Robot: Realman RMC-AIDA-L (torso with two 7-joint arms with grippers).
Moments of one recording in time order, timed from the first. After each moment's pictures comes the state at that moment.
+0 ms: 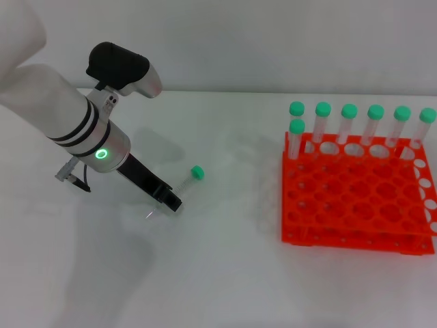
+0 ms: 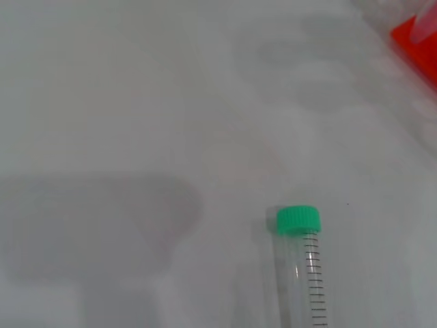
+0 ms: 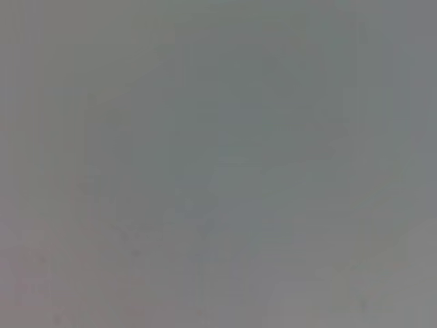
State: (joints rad) left arm -1.27 -2.07 2.84 -0.42 0.59 1.13 -2.02; right arm 0.53 2.01 0.43 0.06 1.55 1.04 -2.86
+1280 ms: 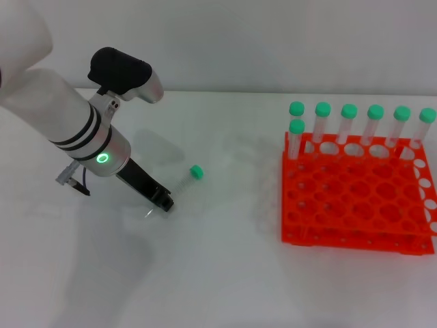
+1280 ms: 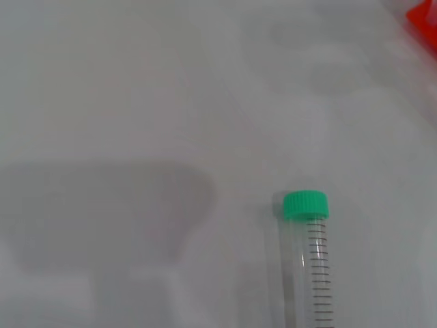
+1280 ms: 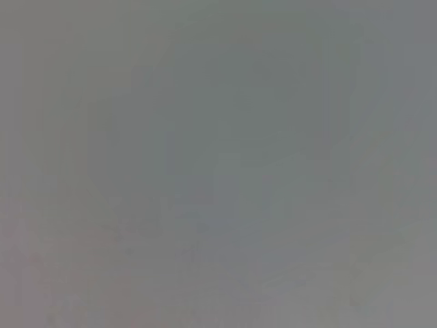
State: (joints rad) left arm -1.26 -2.07 2.84 -0.40 0.63 1.10 -2.06; right arm 0.53 2.01 0.43 0.05 1.55 1.04 -2.85
